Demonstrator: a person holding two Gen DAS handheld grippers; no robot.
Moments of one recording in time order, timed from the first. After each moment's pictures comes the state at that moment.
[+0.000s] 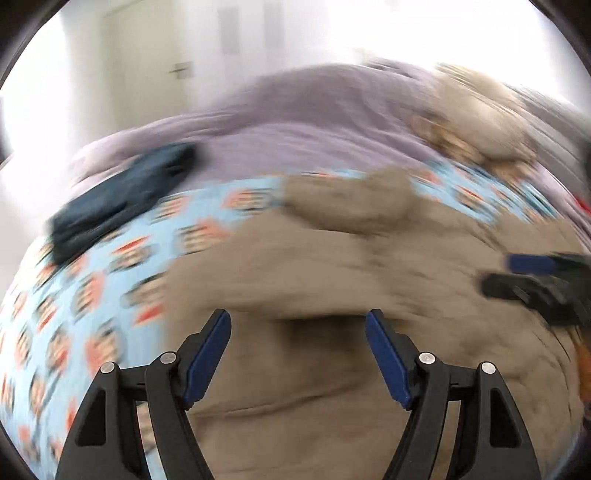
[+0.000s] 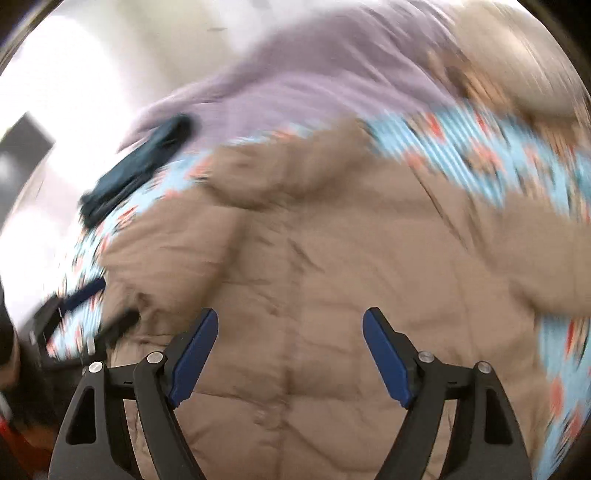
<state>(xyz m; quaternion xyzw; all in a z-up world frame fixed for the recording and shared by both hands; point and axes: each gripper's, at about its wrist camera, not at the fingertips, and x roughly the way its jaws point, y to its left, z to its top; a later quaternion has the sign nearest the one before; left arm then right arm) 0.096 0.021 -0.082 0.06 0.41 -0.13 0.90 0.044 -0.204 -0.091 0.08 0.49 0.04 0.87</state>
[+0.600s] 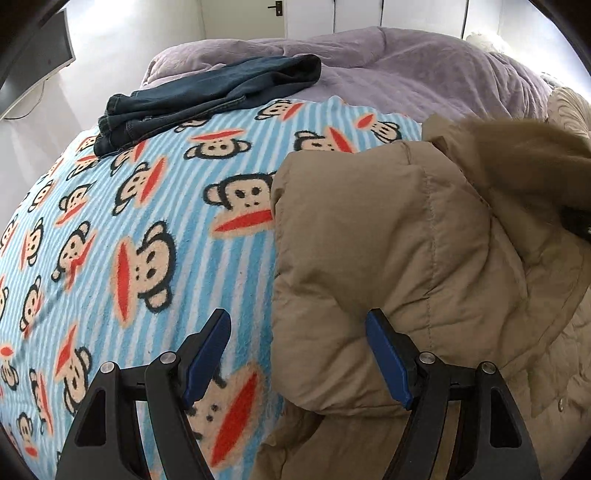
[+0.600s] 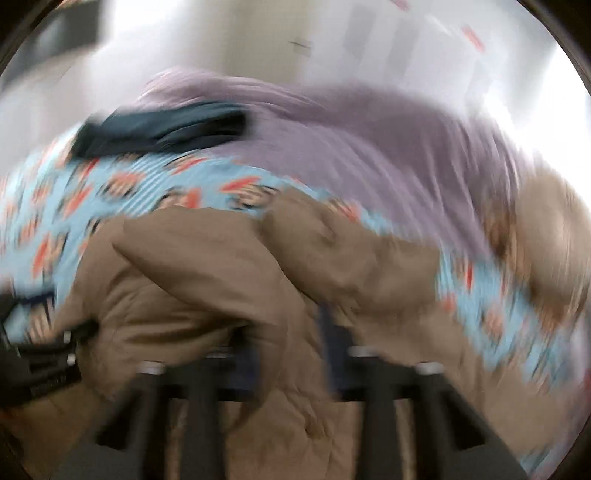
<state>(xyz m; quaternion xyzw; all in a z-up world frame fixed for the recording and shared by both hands) 0.138 0.088 -0.165 0.01 0.50 -0.02 0.87 0.136 -0.102 -0.103 -0.09 0.44 0.00 0.89</state>
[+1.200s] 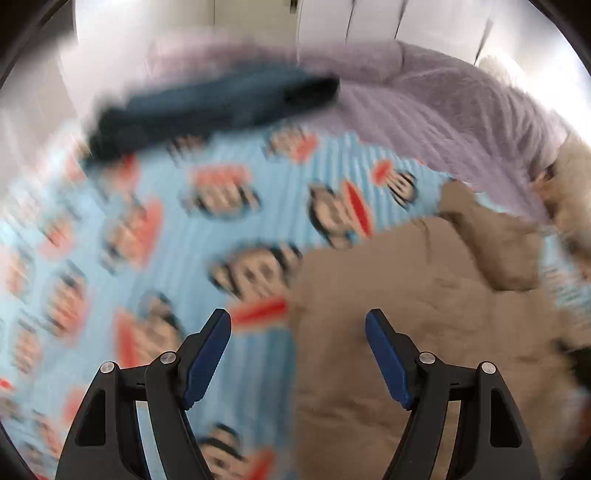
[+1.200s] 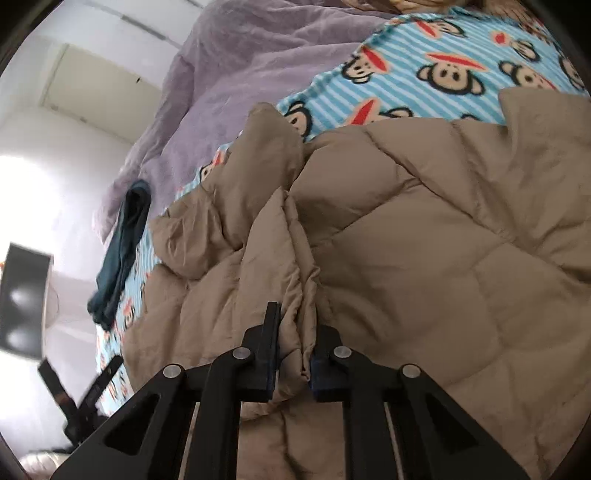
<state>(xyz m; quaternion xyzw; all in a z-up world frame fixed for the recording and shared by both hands) 0.213 0.125 -0.140 -0.11 0.54 -0.06 0.83 0.134 -0.286 -0.157 0.35 0.50 -0.02 0.79</state>
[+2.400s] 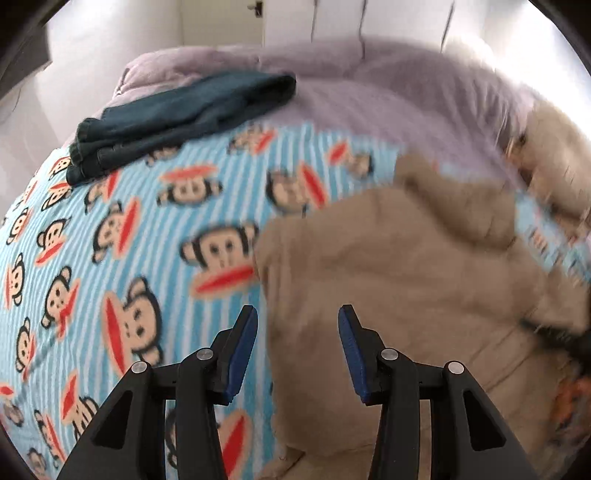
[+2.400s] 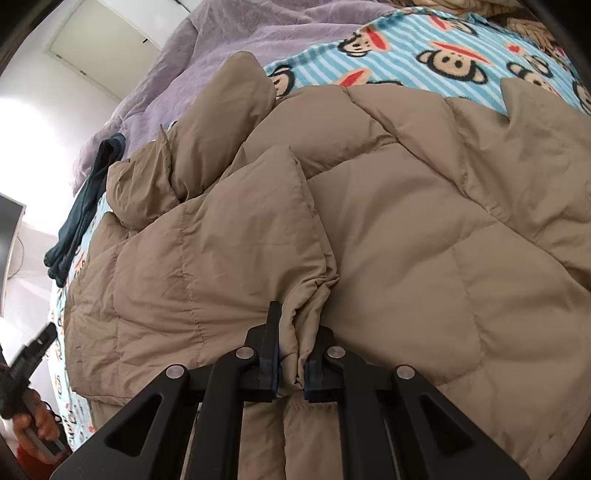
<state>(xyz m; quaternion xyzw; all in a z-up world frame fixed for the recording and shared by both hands) 0.171 0.076 -0.138 0.00 0.51 -0.06 0.86 0.112 -0.287 -0.195 0.25 0.54 -0.03 0.80</state>
